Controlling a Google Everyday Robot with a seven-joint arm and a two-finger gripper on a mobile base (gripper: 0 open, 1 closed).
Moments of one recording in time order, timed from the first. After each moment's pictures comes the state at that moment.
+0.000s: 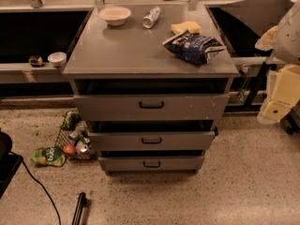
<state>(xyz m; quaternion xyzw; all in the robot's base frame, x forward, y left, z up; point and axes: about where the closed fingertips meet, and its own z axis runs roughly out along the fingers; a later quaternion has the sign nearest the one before) 0.438 -0.217 0.976 -0.60 0.78 -0.03 0.16</state>
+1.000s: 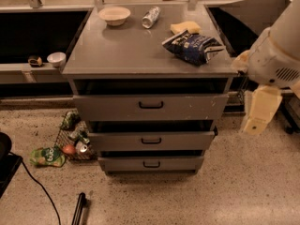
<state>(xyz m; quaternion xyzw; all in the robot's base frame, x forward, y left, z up) 0.442 -0.194 0.928 -0.64 0.76 0.00 0.14</state>
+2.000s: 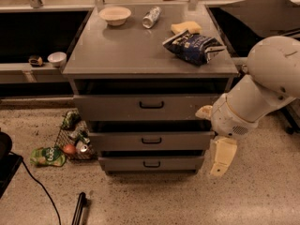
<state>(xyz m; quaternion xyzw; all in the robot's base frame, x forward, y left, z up) 0.425 -0.139 0.785 -0.68 0.71 0.12 0.14</state>
